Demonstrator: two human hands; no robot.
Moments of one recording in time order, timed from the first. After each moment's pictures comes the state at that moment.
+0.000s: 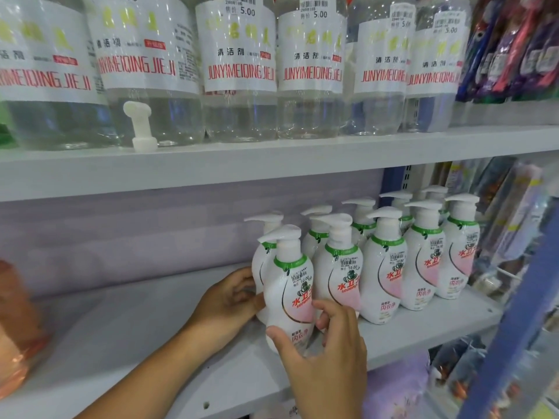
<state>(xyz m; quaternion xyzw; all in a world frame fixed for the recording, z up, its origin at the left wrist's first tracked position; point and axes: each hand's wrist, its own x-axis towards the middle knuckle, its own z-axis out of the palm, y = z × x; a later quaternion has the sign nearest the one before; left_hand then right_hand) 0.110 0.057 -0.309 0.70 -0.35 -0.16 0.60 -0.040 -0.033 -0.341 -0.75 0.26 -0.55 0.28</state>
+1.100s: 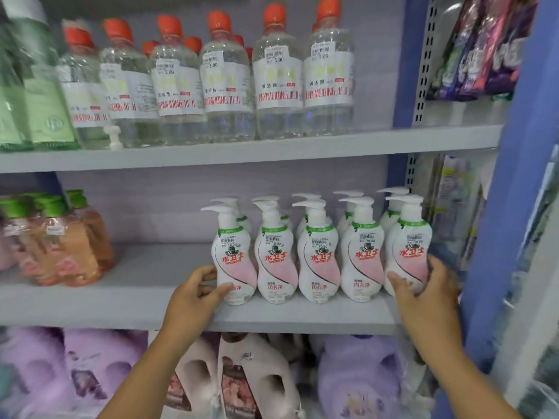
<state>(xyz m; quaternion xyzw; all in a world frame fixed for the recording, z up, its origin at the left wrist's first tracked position) -0.020 0.042 -0.323 0.83 -0.12 0.11 0.54 -0.153 -0.315 -0.327 -0.78 0.26 -0.40 0.41</state>
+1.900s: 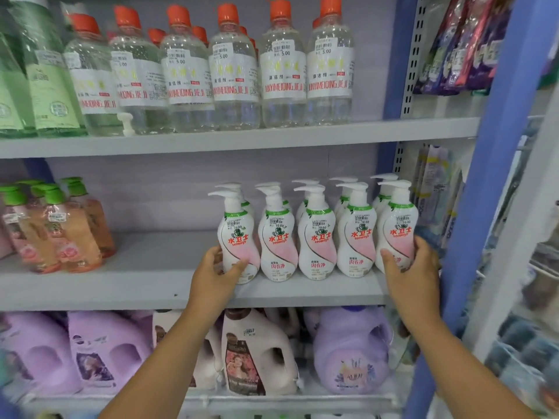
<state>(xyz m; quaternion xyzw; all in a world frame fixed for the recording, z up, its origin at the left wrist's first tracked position) -0.048 0.014 -0.304 0.80 -0.08 0.09 0.59 -0.163 -0.297 -0.319 -0.77 0.25 -0.44 0.39</state>
